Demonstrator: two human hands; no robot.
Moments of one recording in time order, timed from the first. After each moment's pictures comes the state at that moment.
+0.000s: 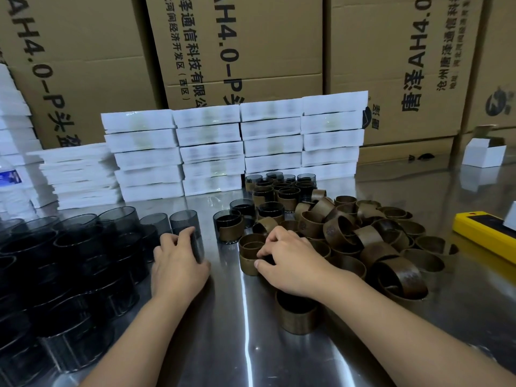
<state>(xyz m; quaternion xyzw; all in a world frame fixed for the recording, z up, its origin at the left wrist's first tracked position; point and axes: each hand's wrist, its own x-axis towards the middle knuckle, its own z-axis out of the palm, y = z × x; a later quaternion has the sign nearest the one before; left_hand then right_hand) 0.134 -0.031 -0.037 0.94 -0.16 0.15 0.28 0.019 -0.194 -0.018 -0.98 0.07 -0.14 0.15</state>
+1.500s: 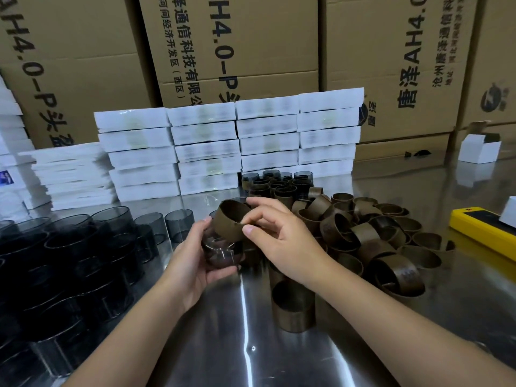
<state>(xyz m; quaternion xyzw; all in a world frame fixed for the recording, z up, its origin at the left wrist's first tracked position) 0.111 -0.046 -0.019 0.58 -0.16 -0.22 0.77 0.013 -0.183 -0.002 -0.80 -0.07 -0.32 0.50</state>
